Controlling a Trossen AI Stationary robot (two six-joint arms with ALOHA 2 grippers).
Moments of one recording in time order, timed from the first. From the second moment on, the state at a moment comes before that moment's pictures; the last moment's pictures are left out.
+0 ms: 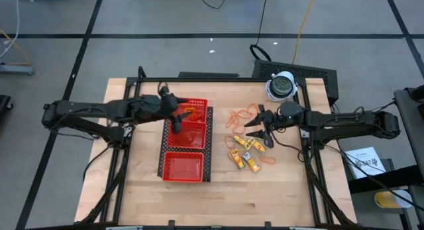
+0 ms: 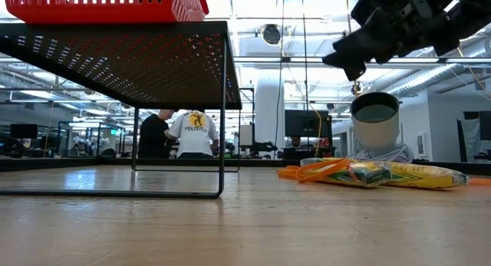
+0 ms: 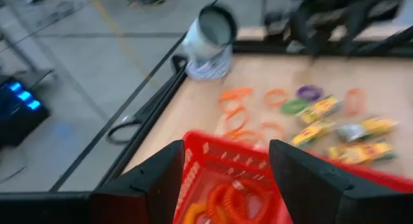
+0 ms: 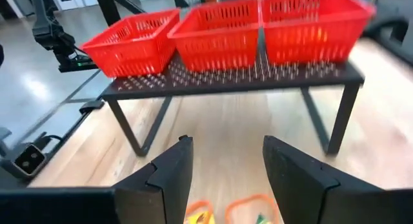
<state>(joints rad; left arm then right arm) 0.04 1.05 0.95 -0.29 -0.33 0.03 -0.20 0.92 0.42 0.25 -0.37 0.09</state>
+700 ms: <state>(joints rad) 0.10 0.81 0.54 0.08 -0.22 -0.03 -0.20 0.92 0.42 -0.45 -0.09 0.21</state>
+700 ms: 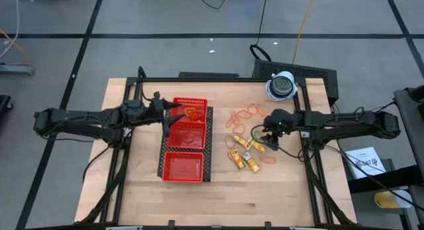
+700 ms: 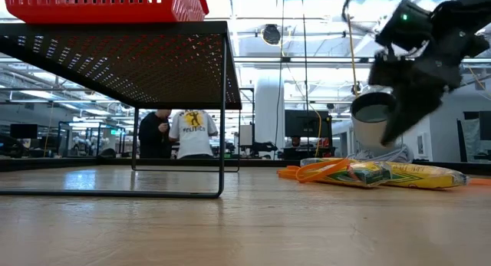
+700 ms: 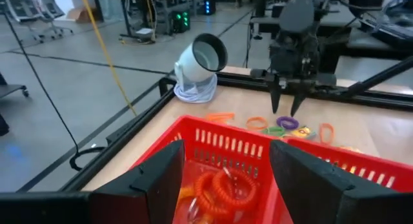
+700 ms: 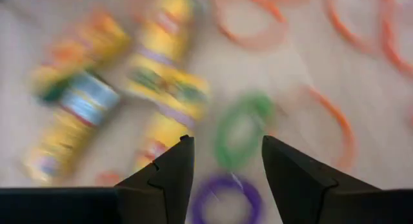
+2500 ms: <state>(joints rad) 0.11 0.80 0.54 0.11 -0.29 -0.09 -0.09 0.89 0.14 -0.01 0.10 0.51</state>
